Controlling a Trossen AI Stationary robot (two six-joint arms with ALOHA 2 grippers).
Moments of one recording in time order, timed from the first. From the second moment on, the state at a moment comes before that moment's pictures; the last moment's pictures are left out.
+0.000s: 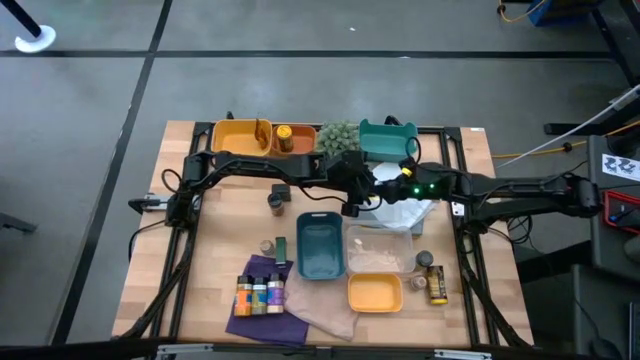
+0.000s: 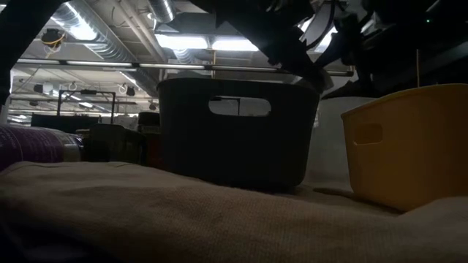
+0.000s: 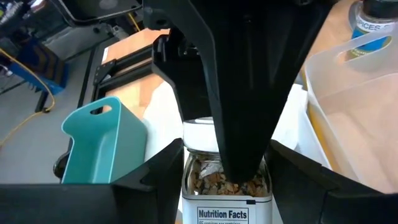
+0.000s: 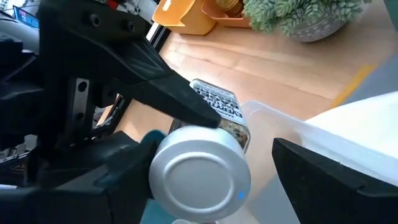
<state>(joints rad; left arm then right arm) 0.09 2.05 1.75 -0.30 -0.08 0.43 -0.16 0.93 0.51 -0.04 0.08 0.95</state>
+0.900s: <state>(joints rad) 0.08 2.05 1.75 -0.30 -0.12 0.43 -0.16 0.95 0.51 0.03 0.06 0.93</state>
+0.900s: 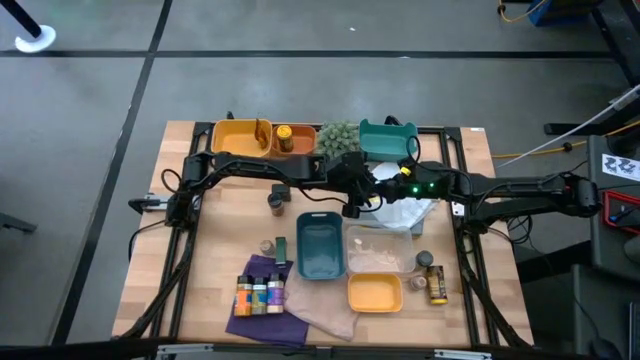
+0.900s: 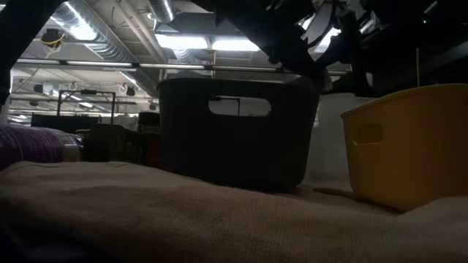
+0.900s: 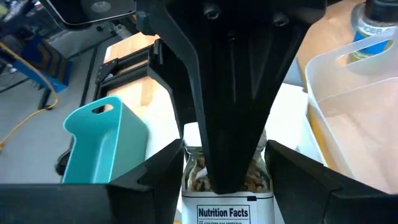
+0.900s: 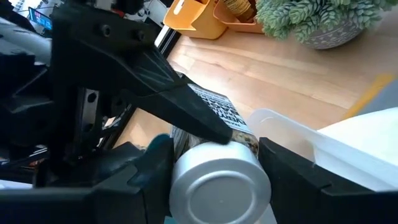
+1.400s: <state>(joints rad) 0.08 2.01 1.76 -0.34 -0.20 0.43 -0.19 0.95 0.51 0.02 0.08 0.88</state>
